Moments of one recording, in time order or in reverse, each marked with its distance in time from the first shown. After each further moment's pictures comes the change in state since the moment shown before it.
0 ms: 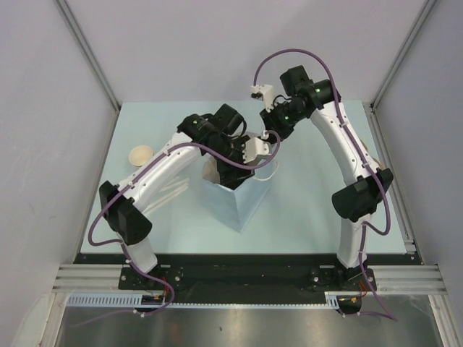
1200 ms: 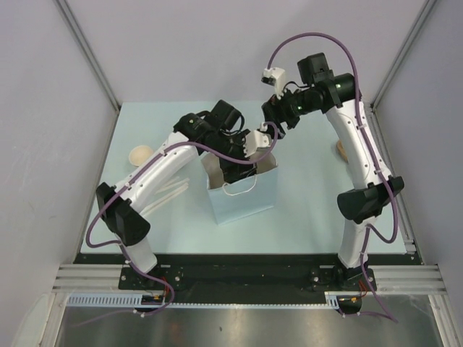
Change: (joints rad) left arm 0.014 -0.020 0.000 0.083 0.047 -0.062; right arm -0.067 -0.051 0.111 0.005 -0.176 0.000
